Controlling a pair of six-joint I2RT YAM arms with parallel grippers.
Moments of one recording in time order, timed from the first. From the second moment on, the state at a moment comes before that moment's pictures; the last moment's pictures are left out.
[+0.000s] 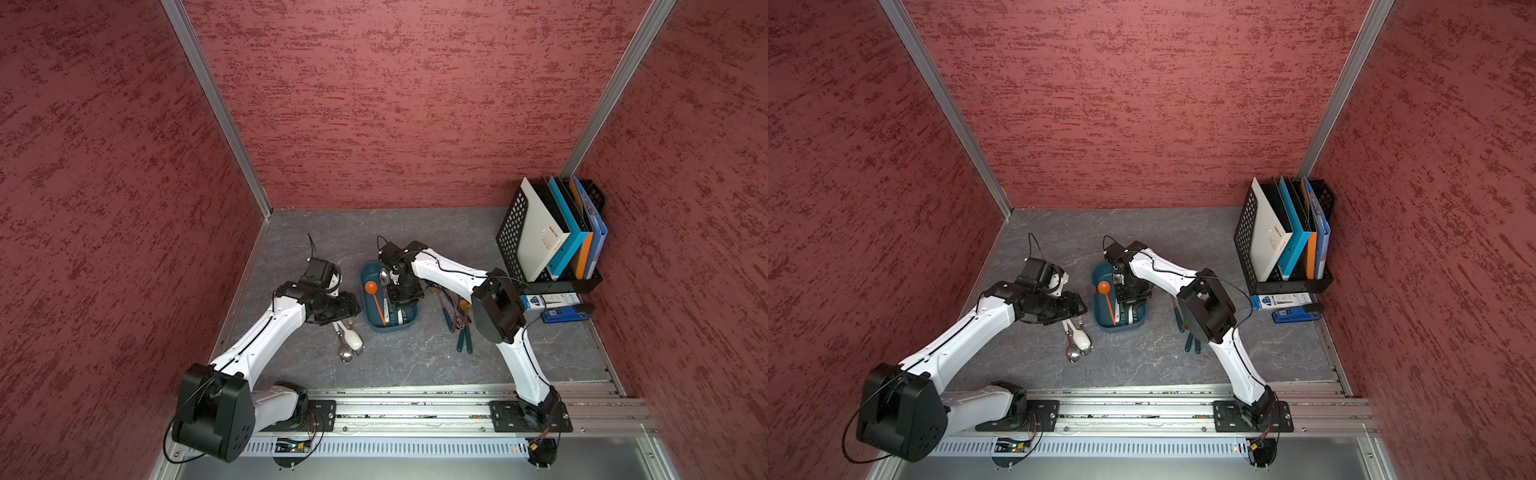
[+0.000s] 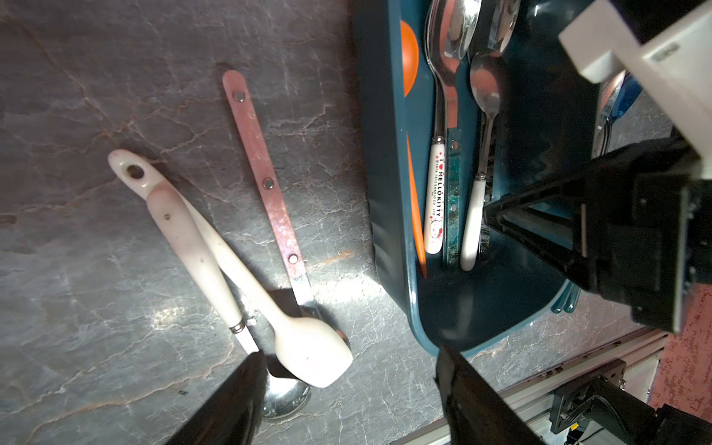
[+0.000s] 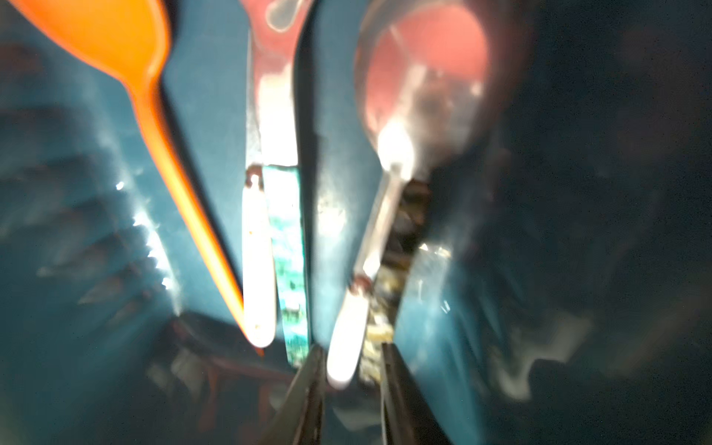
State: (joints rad) left arm -0.28 1.23 0.85 -0.80 0.29 -0.45; right arm 0.77 2.23 1.91 -1.19 -0.17 0.49
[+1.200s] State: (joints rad) left arm -0.43 1.47 1.06 -0.84 0.23 -0.41; right arm 0.55 1.88 1.36 -0.98 -0.07 0.25
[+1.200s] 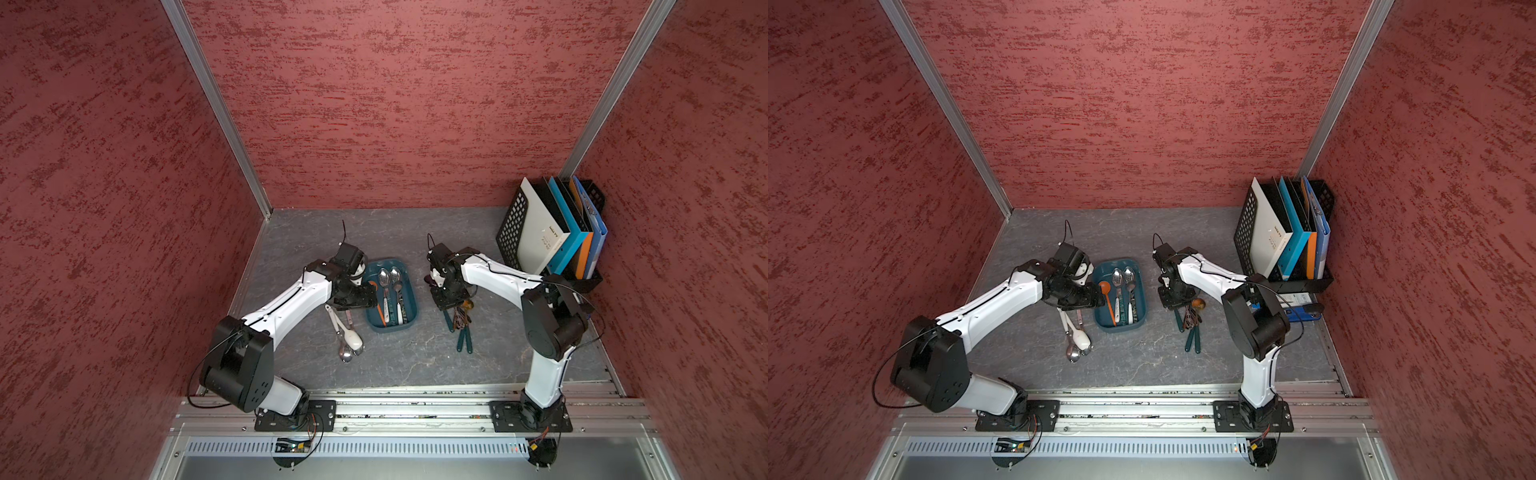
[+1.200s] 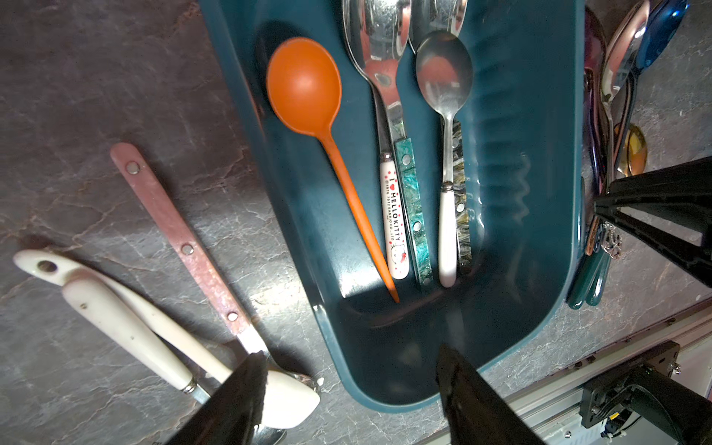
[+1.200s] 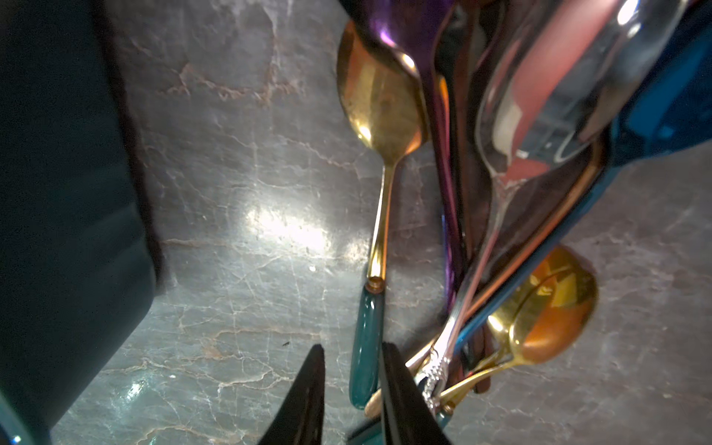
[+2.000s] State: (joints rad) left arm -0.43 1.47 1.06 -0.85 0.22 -0.41; right arm 0.55 1.91 1.26 -0.88 -0.07 0.25
